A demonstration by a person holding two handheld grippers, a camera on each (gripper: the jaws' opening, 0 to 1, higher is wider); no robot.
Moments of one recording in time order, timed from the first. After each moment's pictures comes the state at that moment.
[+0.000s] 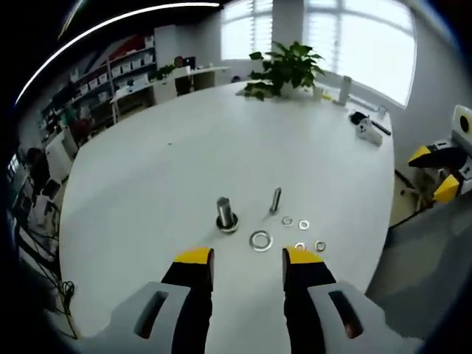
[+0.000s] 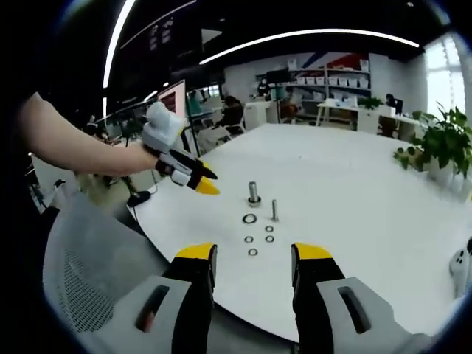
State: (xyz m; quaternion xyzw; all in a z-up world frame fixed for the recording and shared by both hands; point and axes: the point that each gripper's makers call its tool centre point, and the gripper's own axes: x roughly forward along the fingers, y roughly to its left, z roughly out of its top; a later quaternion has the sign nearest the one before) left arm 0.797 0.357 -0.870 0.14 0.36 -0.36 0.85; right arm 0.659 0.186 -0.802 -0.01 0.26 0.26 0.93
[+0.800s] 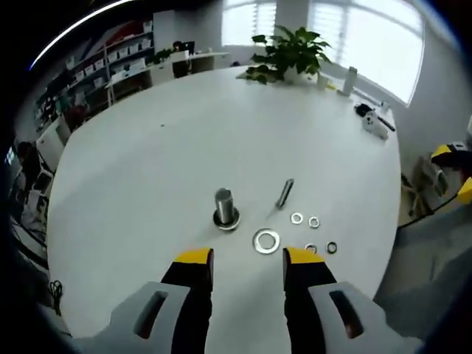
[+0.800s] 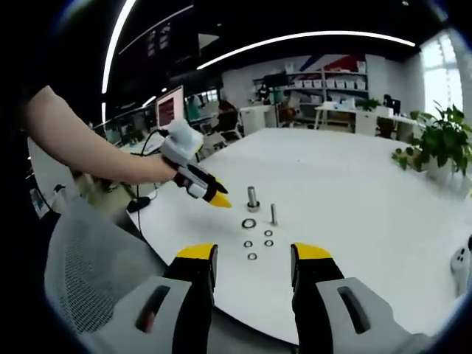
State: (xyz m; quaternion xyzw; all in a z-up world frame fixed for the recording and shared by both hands) left arm 0.818 0.348 -0.904 0.12 0.41 -0.36 0.83; right arm 0.662 0.183 -0.797 0.00 0.25 0.26 0.93
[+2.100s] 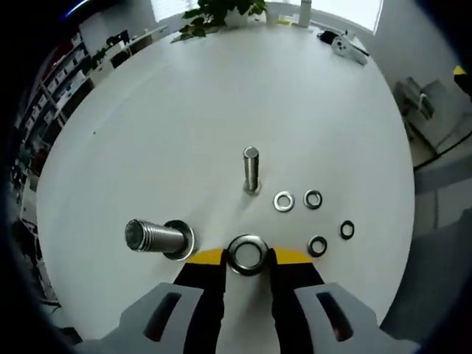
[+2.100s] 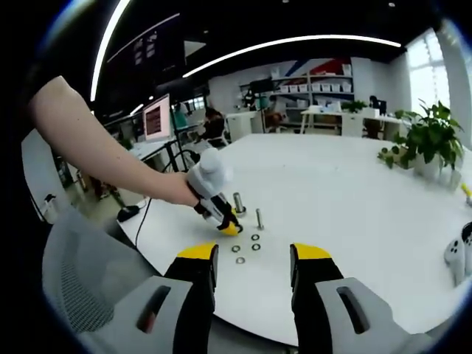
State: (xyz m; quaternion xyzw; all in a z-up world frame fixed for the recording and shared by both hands) left arm 0.813 0.296 -0.968 0.30 0.46 -0.44 0.71; right arm 0.668 0.166 -0.796 0.01 0.24 0.22 0.95
